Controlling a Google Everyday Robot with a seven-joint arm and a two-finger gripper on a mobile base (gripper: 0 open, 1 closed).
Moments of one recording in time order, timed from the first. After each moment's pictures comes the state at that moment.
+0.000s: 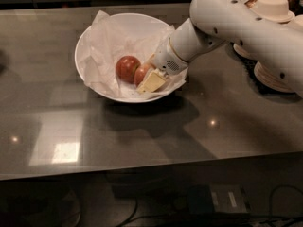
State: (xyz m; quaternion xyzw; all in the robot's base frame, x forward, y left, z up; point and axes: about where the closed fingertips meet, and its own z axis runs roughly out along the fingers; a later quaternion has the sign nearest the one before) arm 0.602 0.003 0.851 -0.61 0.71 0.18 0.30
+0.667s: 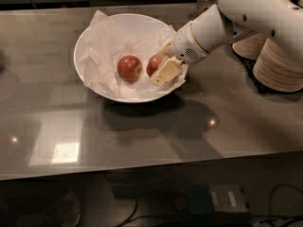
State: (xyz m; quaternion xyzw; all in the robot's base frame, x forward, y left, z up) arm 0.605 -0.030 0.892 -0.59 0.71 0.18 0.34
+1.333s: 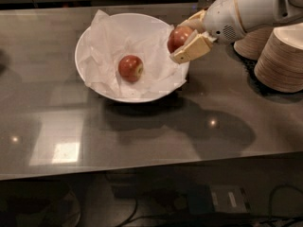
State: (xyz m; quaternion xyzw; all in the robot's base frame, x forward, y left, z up) arm 0.598 -0.085 0.969 -0.58 0.67 0.18 0.43
